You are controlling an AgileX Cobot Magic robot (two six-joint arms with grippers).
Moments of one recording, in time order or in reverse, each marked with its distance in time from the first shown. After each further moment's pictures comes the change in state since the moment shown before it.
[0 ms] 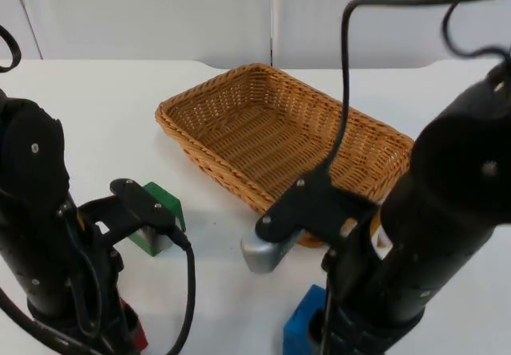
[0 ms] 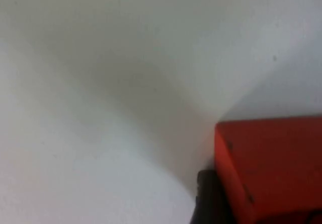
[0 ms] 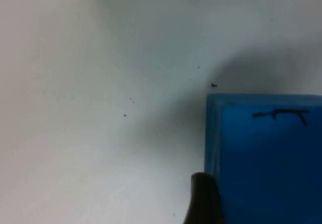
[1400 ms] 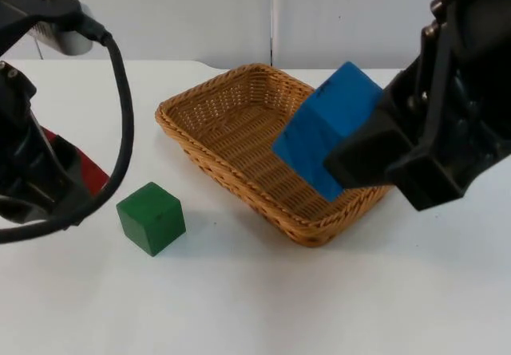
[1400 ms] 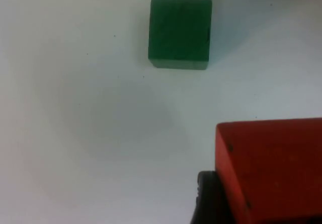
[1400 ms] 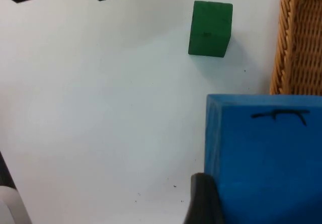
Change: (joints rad) right arm 0.000 -0.559 0.000 -0.004 0.089 0.009; left arm 0.000 -0.611 -0.034 0.172 0.230 -0.308
